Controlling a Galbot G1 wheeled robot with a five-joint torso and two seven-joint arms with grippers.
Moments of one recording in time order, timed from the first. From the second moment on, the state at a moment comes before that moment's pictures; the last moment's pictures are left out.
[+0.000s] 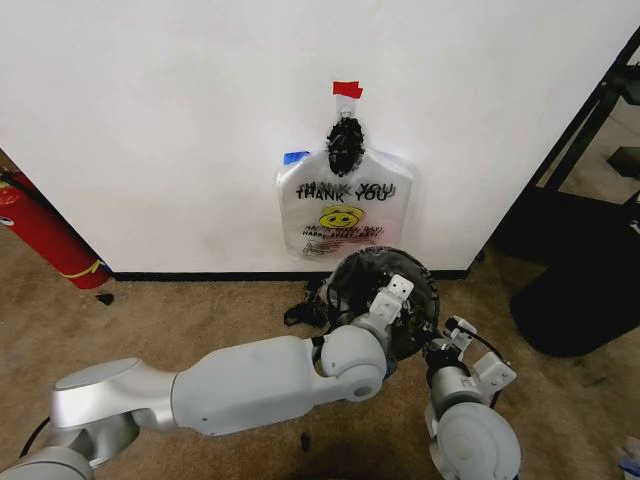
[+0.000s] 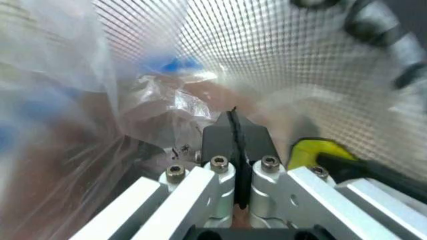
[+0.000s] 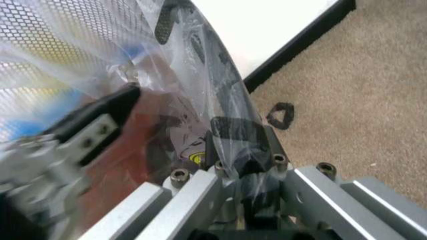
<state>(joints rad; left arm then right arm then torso) 0.26 -1.19 0.85 -1.88 -1.02 0.41 -0.83 -1.48 1.50 0.41 2.22 0.78 -0.31 0.54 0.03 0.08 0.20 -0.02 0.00</state>
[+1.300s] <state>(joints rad) 1.02 -0.86 0.11 -2.25 -0.95 0.10 -0.31 -1.41 1.51 0.58 2.17 1.12 -0.39 0.68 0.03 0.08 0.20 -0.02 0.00</state>
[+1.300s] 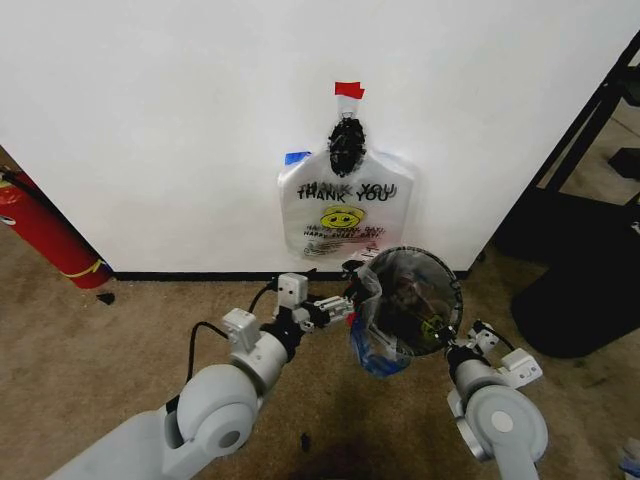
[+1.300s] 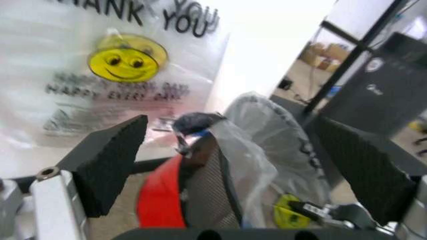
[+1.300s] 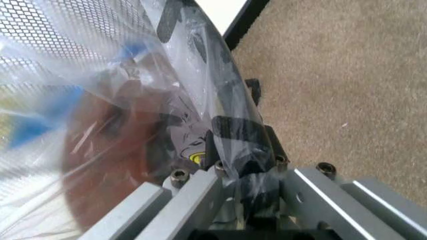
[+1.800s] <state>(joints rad) 1.09 -0.90 0.08 -2.11 -1.09 0.09 0.05 -1.42 1.53 0.59 2.19 1.17 -0.41 0.71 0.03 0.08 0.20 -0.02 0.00</state>
